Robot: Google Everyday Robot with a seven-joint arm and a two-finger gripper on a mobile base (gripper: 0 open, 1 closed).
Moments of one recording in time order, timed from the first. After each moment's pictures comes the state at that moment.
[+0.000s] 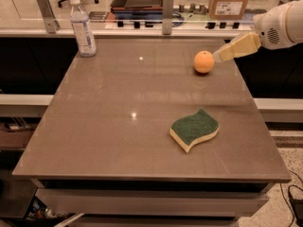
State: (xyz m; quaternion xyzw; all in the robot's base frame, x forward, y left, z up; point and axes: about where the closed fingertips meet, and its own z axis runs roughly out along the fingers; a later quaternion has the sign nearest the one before) arm 0.639 -0.235 0.969 -0.36 0.80 0.07 0.47
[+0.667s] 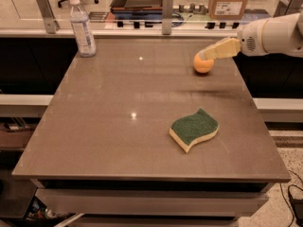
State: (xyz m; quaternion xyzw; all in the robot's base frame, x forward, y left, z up) arm 0.695 -0.214 0.929 -0.31 0.80 0.14 0.50
